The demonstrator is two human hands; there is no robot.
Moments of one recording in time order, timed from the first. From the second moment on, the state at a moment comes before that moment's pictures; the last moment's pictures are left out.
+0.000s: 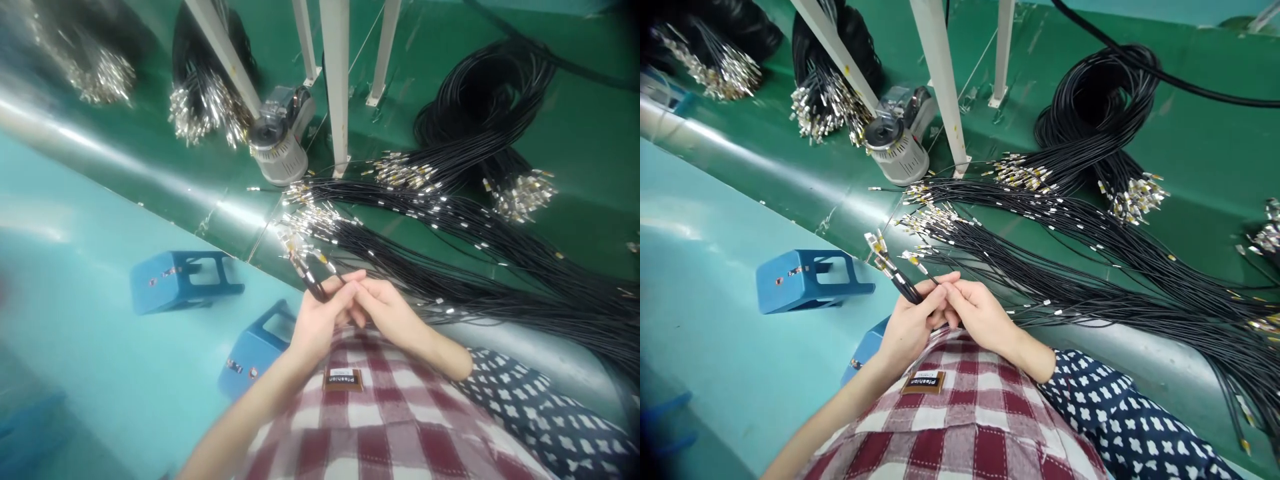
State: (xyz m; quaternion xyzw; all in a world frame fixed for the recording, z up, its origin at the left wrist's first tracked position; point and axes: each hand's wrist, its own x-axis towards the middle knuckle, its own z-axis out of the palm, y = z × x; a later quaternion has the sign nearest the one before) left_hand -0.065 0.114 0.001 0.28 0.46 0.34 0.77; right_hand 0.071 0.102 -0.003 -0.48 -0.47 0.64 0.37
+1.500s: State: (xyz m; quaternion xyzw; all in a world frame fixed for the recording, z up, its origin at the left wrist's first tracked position) left_hand -0.093 0.104 -0.020 0.11 0.46 0.43 0.77; right_hand 0.075 0.144 -0.059 -0.55 -0.61 0.57 0.08
